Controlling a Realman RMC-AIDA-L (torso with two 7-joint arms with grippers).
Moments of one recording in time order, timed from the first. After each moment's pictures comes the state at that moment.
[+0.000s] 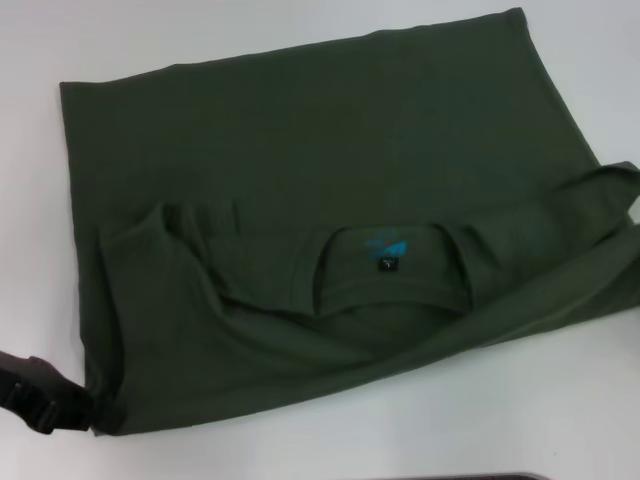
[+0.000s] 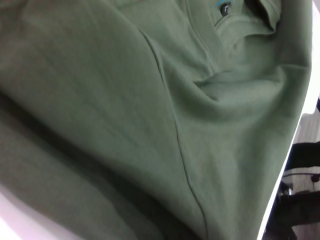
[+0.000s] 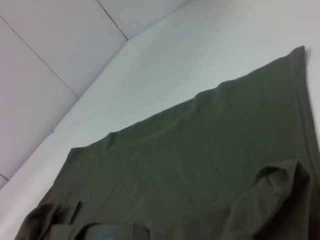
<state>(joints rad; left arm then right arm) -0.52 -1.99 0.71 0.68 2.62 1.85 -1.88 0.21 1.99 -0.18 -0.63 -2.26 -1.69 1.59</state>
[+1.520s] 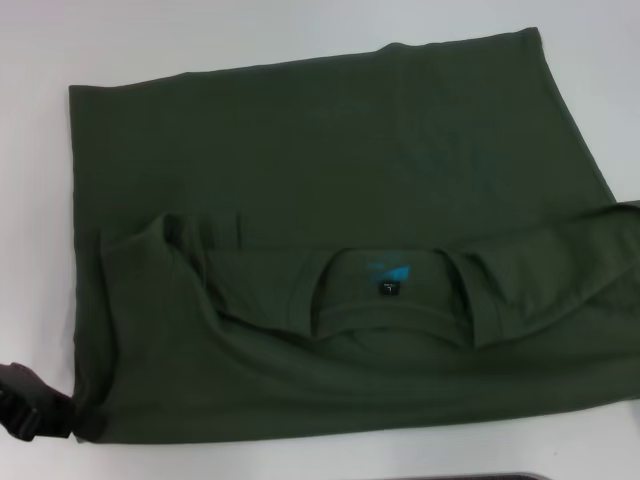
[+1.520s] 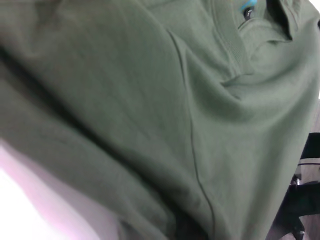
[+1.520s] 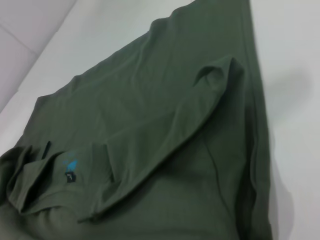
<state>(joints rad) -0.51 -1.97 0.70 0.67 2.65 1.85 -1.87 0.05 2.01 -0.08 -0.65 -2.43 -1.73 1.52</state>
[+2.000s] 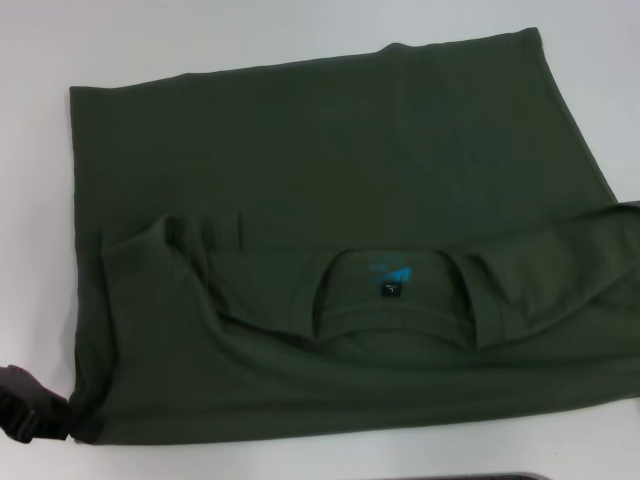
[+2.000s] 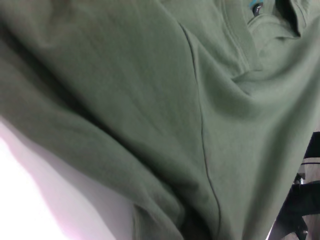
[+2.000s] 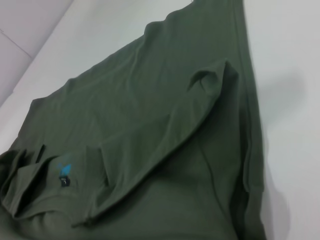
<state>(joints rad) -0.51 -1.97 0.70 0.67 2.67 1.84 -1.87 0.05 2.01 -0.07 -0.65 -2.43 -1.72 1.51</state>
